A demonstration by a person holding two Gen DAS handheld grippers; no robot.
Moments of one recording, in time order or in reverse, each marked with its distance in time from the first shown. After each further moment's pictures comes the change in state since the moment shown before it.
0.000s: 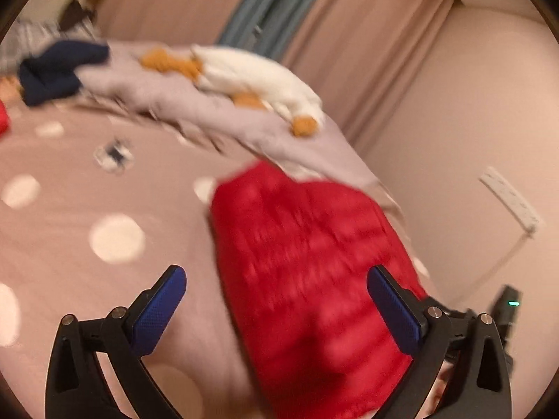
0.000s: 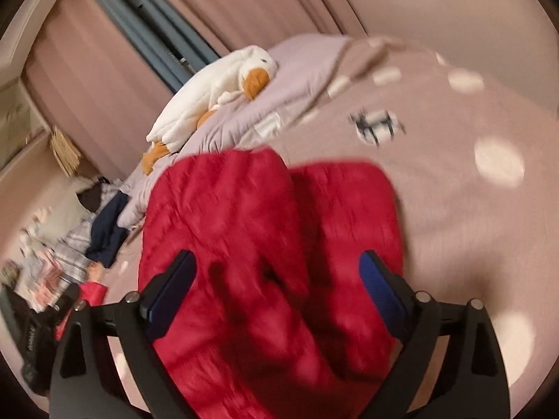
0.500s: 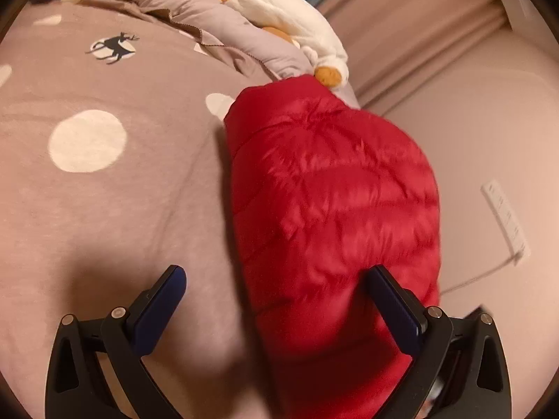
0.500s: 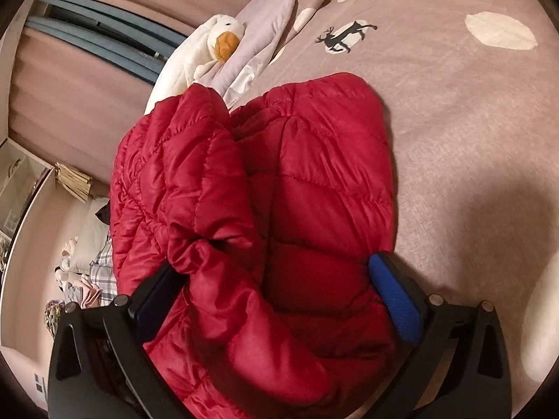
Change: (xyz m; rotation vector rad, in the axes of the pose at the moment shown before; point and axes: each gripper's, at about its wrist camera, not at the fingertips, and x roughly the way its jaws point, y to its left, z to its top) left arm 0.084 0.047 -0.020 -0.233 0.169 -0.069; right arm 0.048 -0.033 -0.031 0.213 0.155 0.105
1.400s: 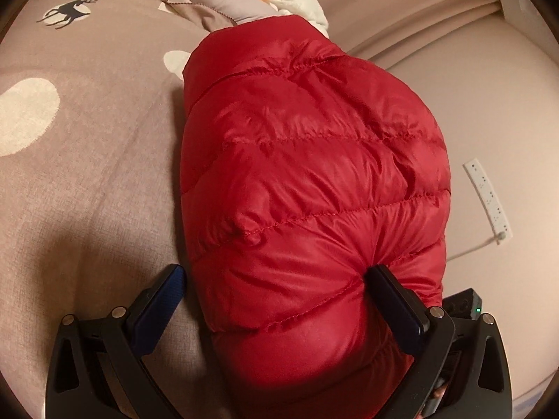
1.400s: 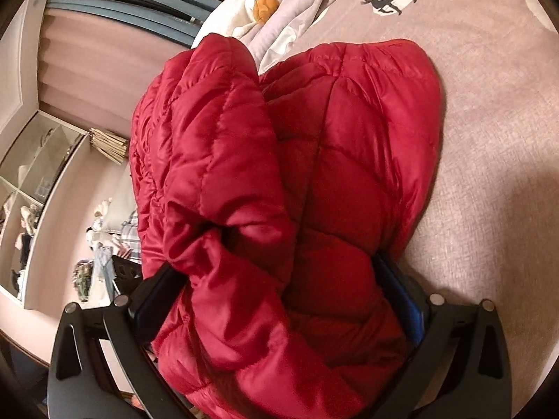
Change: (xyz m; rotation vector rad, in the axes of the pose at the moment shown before) left arm 0.059 0.002 0.006 0.036 0.145 -0.104; right arm 0.015 -0.005 -0.006 -0.069 0.149 0.166
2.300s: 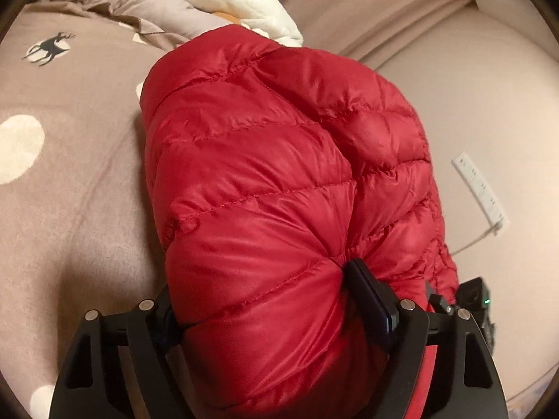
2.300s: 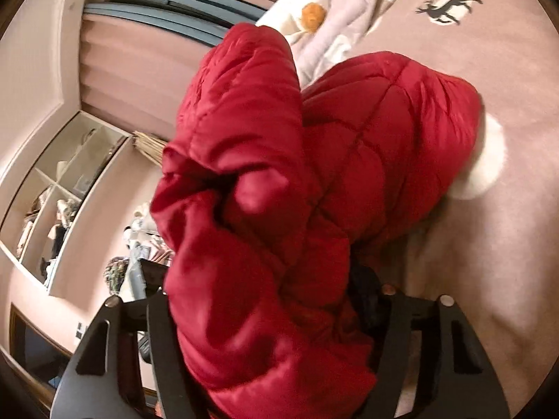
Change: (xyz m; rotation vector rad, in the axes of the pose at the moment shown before) left arm -0.005 -0.042 -0.008 0.089 -0.095 -0.035; right arm 0.013 0.025 -0.004 -0.028 -0.048 0.225
